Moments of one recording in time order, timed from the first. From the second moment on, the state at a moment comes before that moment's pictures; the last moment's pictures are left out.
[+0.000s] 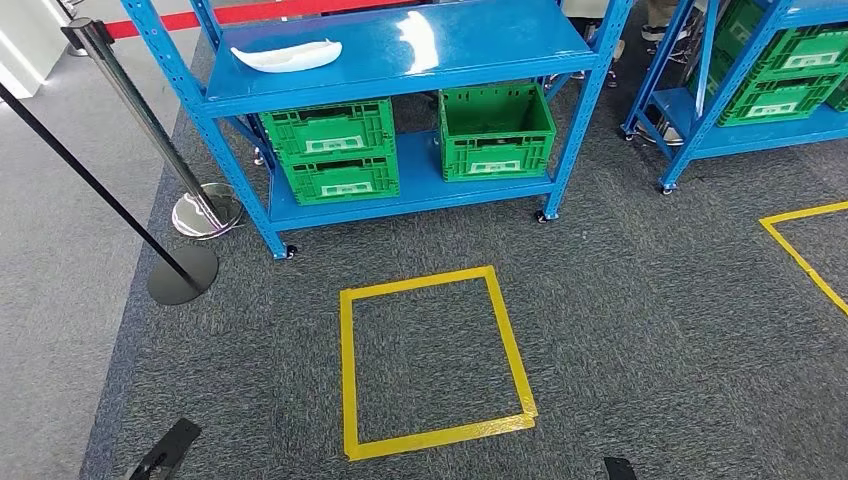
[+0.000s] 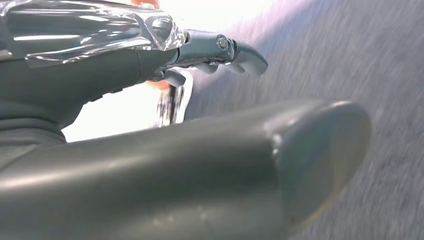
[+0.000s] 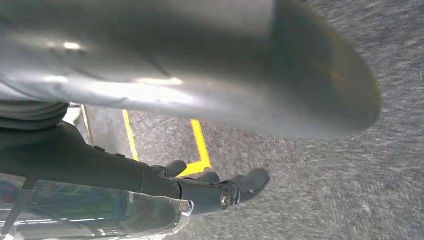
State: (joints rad) left arm -0.22 0.17 0.32 -0.23 -0.88 0.05 -0.19; right arm -0.15 0.11 -0.97 -0.20 0.99 -0.07 0.07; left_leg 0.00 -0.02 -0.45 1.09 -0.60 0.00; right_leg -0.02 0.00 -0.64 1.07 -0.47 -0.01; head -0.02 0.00
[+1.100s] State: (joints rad) left arm -0.41 0.26 0.14 -0.27 -1.20 0.17 -0.14; right arm -0.14 0.10 -0.97 -0.19 0.98 -0.08 0.07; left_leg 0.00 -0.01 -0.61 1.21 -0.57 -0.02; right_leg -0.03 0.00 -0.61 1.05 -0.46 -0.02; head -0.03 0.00
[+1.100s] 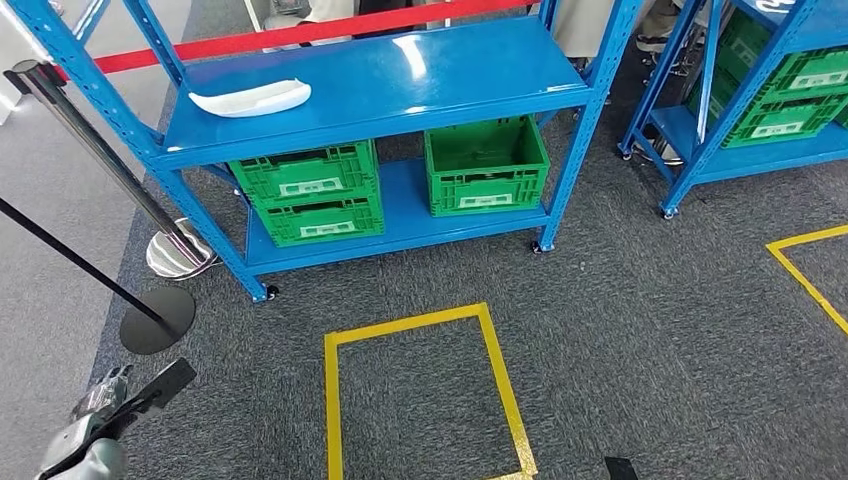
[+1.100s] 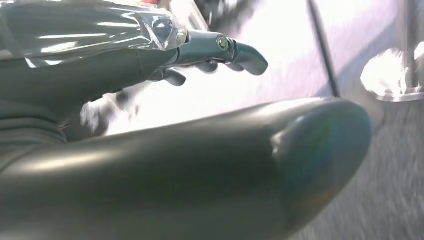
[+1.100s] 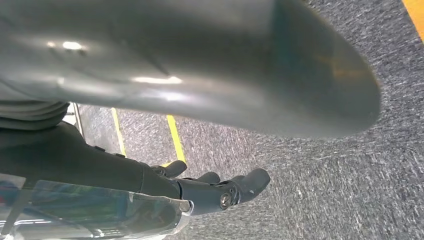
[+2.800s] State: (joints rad) left arm -0.64 0.11 -0.33 -0.42 -1.42 0.34 -0.14; right arm -0.09 0.09 -1.03 -0.19 0.92 -0.10 0.03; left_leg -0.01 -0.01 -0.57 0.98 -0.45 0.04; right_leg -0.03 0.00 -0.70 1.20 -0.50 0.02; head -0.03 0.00
